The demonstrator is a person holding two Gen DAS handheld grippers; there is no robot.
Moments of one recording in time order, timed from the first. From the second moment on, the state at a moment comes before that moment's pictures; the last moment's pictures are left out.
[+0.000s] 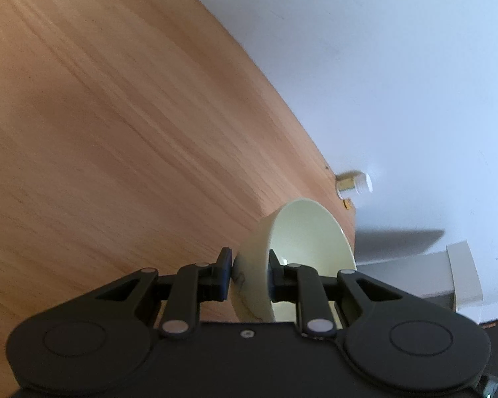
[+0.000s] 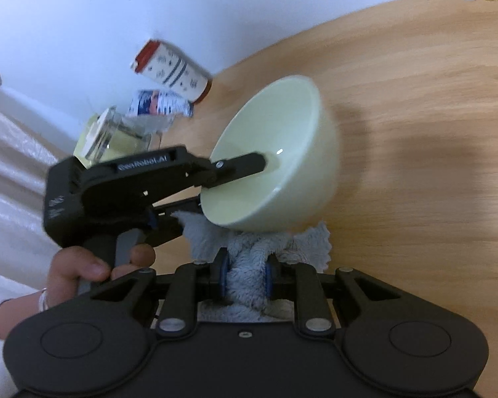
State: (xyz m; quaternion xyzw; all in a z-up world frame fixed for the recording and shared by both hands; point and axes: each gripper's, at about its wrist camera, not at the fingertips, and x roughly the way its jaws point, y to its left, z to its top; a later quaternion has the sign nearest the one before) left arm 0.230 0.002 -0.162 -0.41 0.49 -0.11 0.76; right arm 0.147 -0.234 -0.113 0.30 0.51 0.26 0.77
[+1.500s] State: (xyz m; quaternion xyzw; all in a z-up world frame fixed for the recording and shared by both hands) left arm 0.221 0.008 -0.186 -0.37 0.54 -0.08 0.75; right arm 0.187 -0.202 -0.098 0.16 0.53 0.26 0.79
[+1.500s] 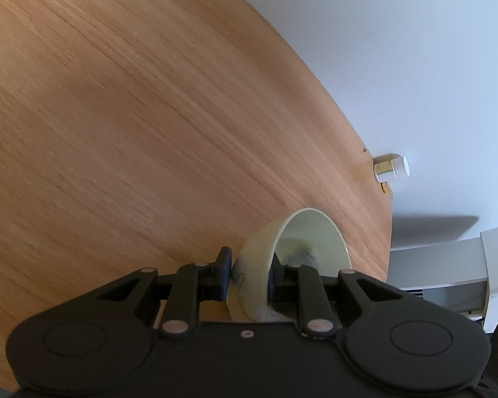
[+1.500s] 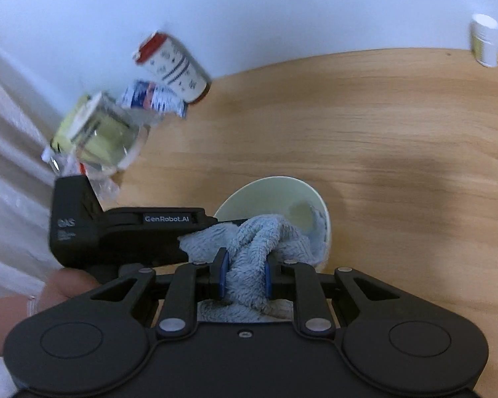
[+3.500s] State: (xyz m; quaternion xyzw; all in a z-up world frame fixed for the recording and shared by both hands) left arm 0.244 0.050 -0.140 -0.07 0.52 -0.19 0.83; right arm 0.186 -0.135 -0.108 0.11 0.54 0.08 0.83
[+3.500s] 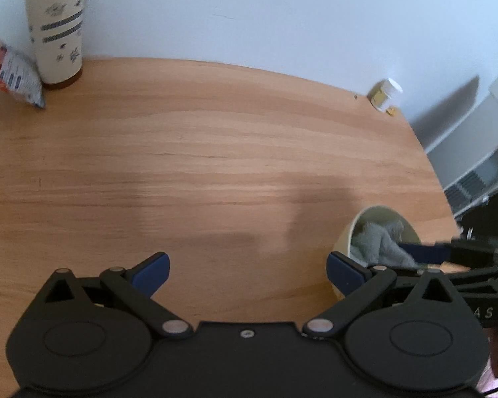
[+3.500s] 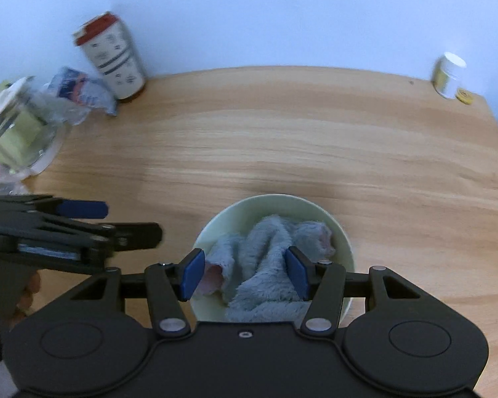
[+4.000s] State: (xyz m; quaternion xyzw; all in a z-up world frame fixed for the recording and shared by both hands) left arm 0.258 0.059 -0.146 -0.12 0.53 -0.22 0.81; right arm 0.194 -0.137 -0.129 0.07 0.58 0.10 0.81
